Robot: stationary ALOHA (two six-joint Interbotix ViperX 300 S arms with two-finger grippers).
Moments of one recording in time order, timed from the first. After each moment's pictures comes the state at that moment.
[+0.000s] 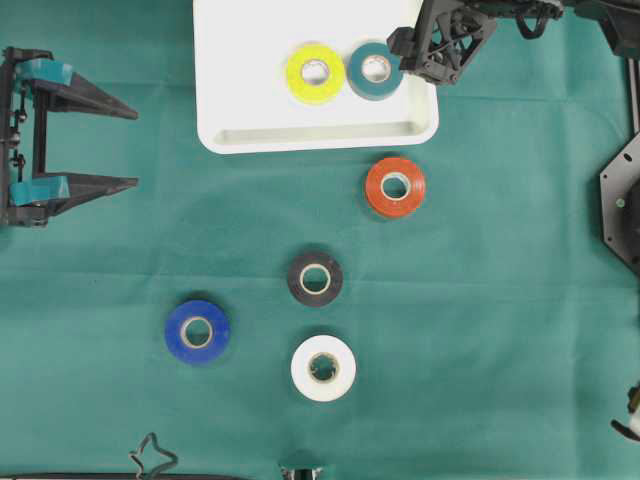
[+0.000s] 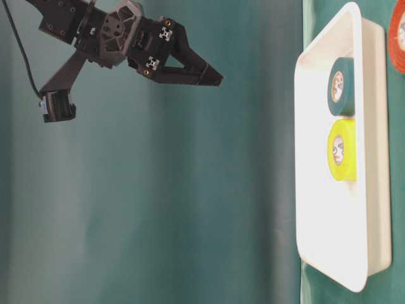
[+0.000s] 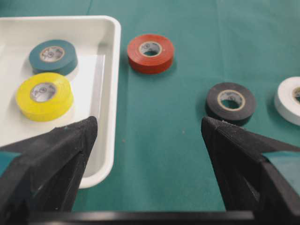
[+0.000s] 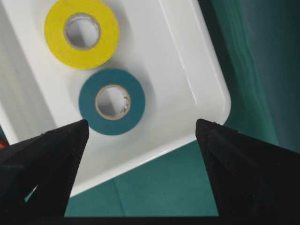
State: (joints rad) left arm 0.05 -0.82 1.15 -0.01 -0.02 0.03; right arm -0.34 -0.15 0.36 -0.26 0.84 0.21
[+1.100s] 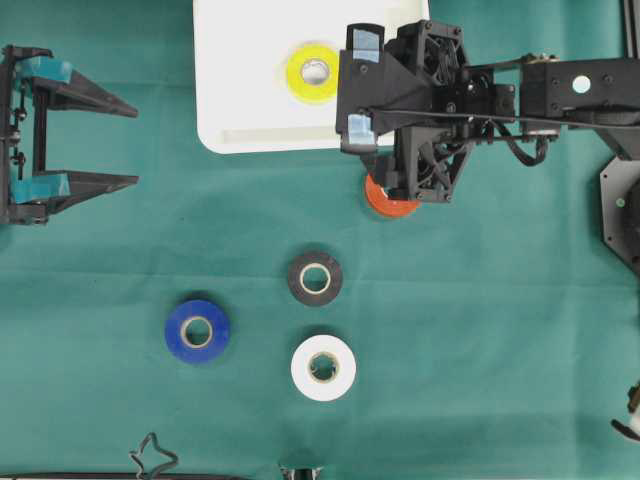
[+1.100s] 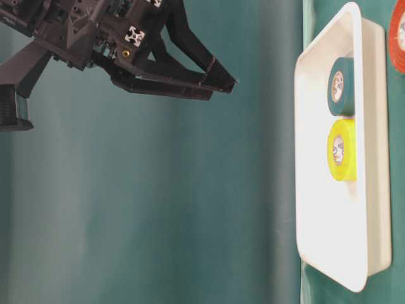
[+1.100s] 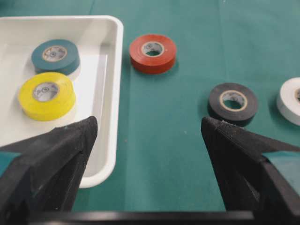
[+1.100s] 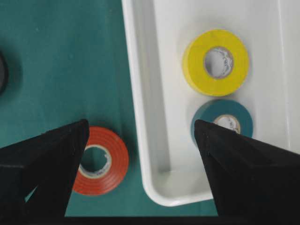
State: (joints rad) left arm 0.06 -0.82 1.15 -0.01 -0.02 0.03; right arm -0.03 -0.16 0.36 -0.25 0.82 0.26
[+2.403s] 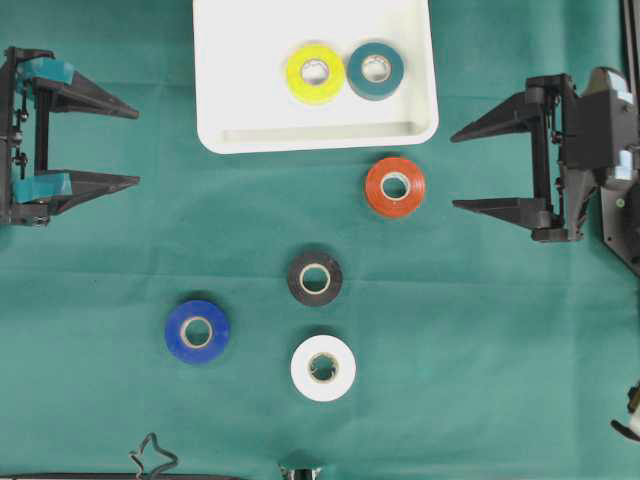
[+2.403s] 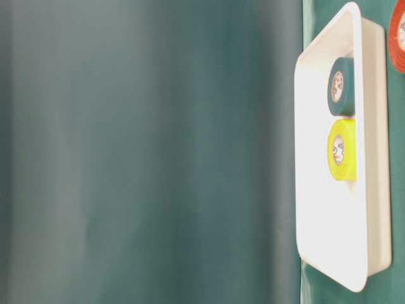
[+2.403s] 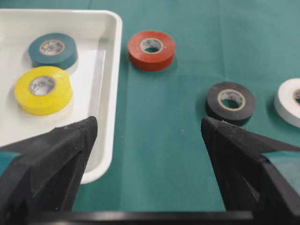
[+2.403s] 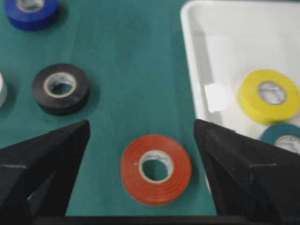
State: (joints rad) left arm 0.06 -0.81 1.15 -0.01 -0.02 0.00; right arm -0.02 -0.70 1.15 -0.17 -0.05 0.27
